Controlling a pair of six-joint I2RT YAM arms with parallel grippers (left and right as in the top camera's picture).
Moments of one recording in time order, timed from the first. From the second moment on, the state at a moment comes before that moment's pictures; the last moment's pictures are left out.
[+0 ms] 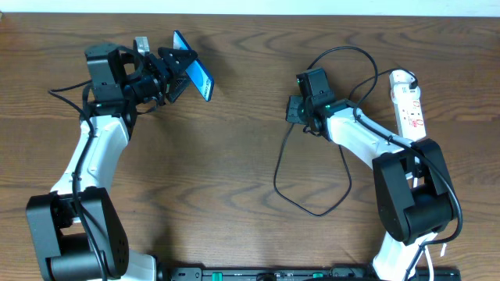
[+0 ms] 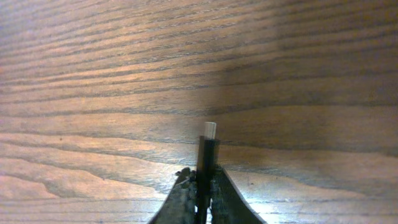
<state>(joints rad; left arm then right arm) 0.11 1.66 1.10 0.03 0.91 -1.06 0.38 1.94 1.19 -0.25 0.02 0.53</state>
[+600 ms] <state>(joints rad) 0.11 1.66 1.10 0.03 0.91 -1.06 0.38 1.94 1.19 -0.23 -0.02 0.52</state>
